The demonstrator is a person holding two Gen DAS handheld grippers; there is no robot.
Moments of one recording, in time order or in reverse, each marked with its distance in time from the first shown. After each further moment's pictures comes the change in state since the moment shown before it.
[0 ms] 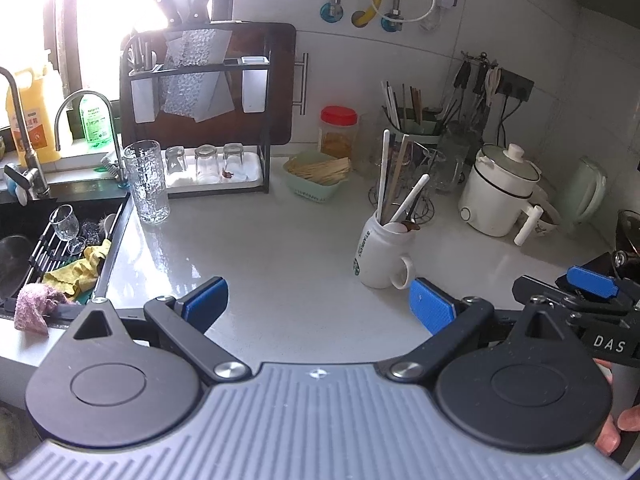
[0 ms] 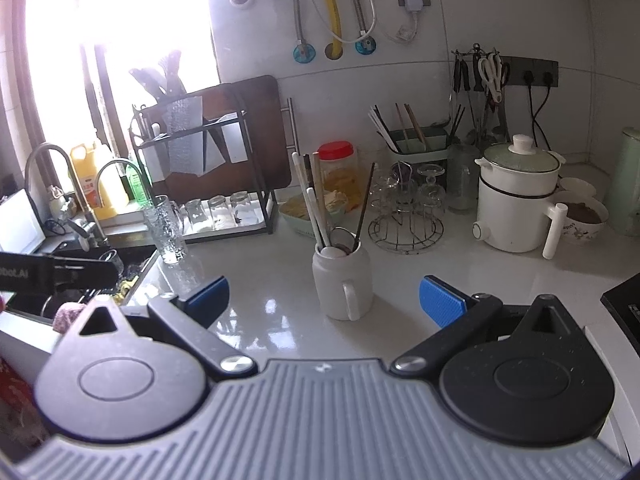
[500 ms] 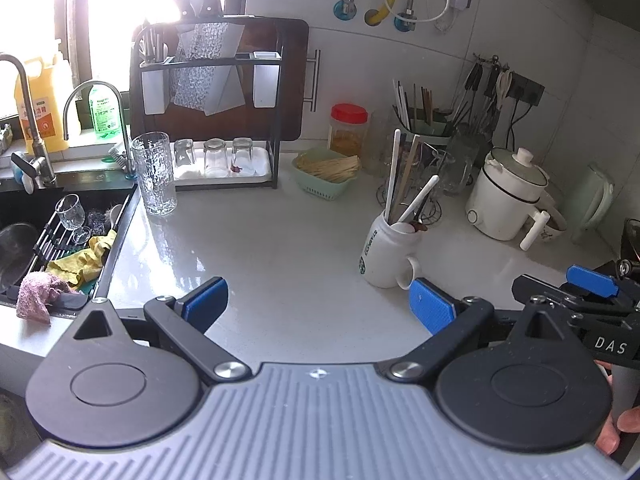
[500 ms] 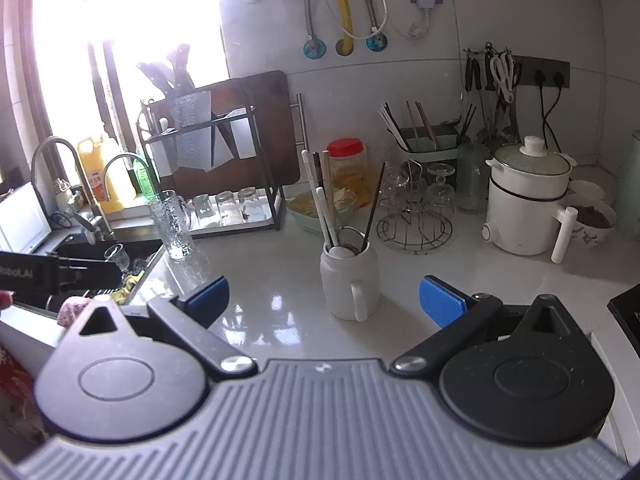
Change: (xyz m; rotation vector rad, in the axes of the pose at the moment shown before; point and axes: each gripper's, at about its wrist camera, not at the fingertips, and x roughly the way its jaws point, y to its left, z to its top) left arm 0.001 0.002 0.000 -0.031 0.009 0.019; right arm 0.005 0.002 0.006 -0.028 0.007 0.032
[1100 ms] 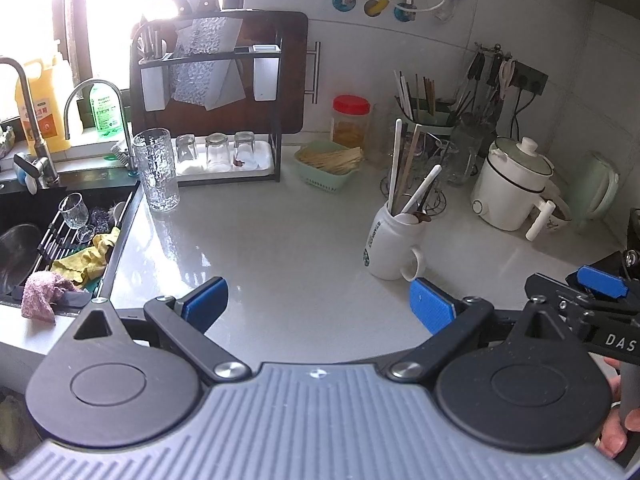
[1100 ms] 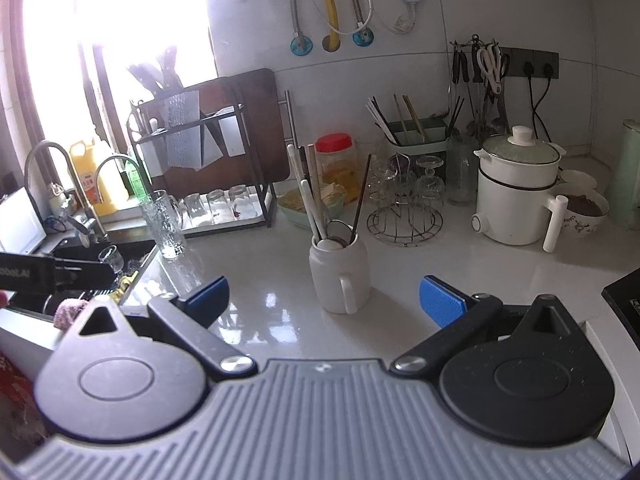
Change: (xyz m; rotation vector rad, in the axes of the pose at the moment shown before) left arm 0.004 -0.005 -0.001 0.018 0.024 0.024; right arm -0.003 -0.009 -0.004 0.036 0.015 -0.019
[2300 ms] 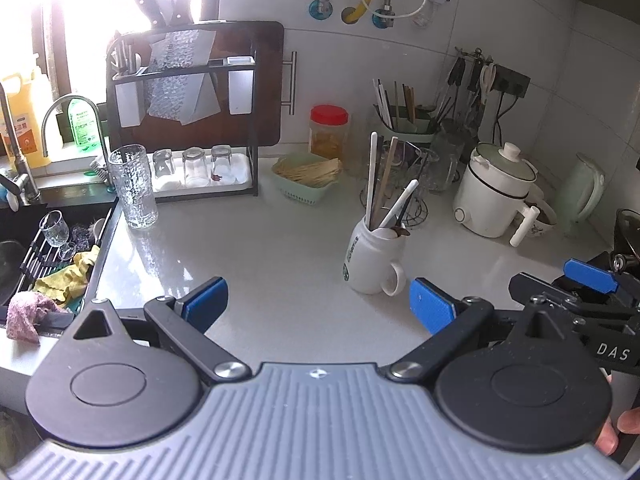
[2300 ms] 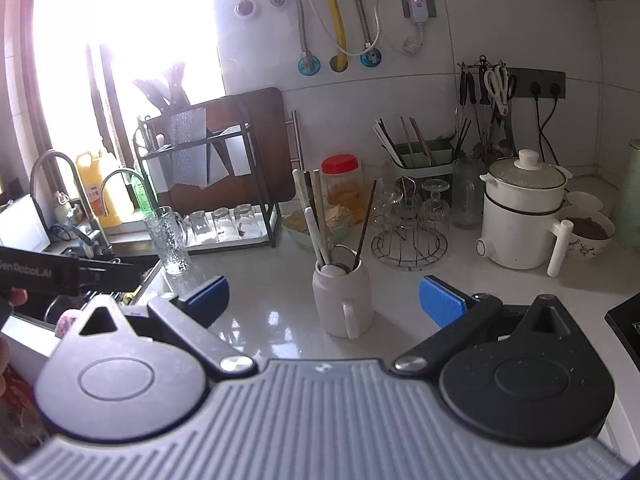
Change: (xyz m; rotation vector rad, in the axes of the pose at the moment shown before) left arm 0.006 -0.012 0.014 0.025 -0.024 -0.054; right arm 0.002 -0.003 0.008 -0.027 -0.054 0.020
